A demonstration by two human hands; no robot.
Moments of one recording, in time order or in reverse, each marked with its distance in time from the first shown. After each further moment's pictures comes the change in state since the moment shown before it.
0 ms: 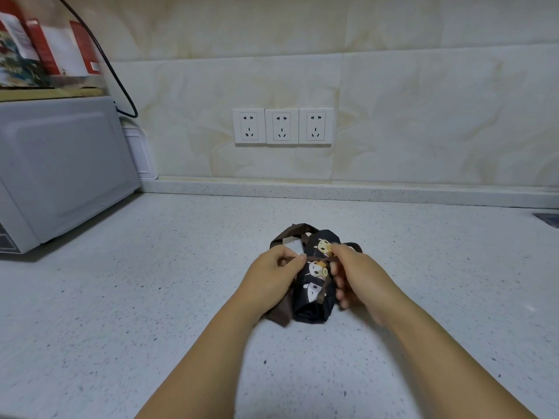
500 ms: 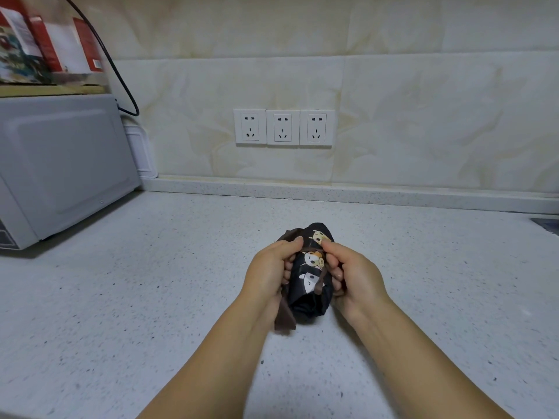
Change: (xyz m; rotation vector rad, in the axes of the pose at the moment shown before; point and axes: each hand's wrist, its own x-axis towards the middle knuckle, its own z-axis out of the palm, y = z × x) left_hand -0.004 0.022 0.013 -0.621 0.032 -0.173; right_hand 0.000 0.000 0.020 0.556 0.058 -0.019
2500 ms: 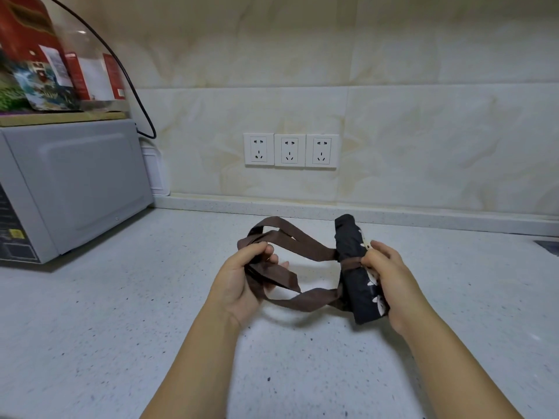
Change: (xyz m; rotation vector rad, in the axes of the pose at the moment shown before) left_hand -0.004 0.032 -0.043 -0.504 -0.076 -0.038; right_hand -0.002 -0.035 -0.038 -0.285 0.093 -0.126
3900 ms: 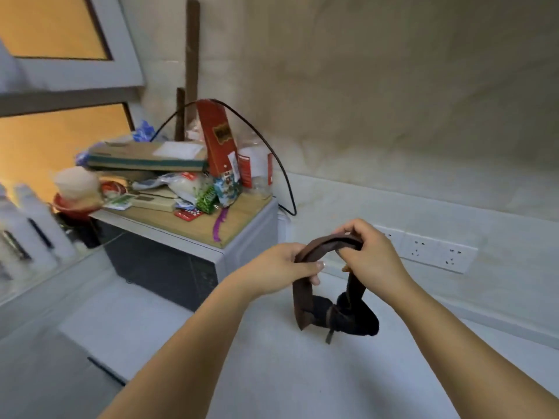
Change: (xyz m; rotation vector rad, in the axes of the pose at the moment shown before) left_hand -0.042 0.391 0.038 1.280 -0.137 -0.018; right_hand -0.030 -0.304 0.304 -0.489 -0.355 -0.413
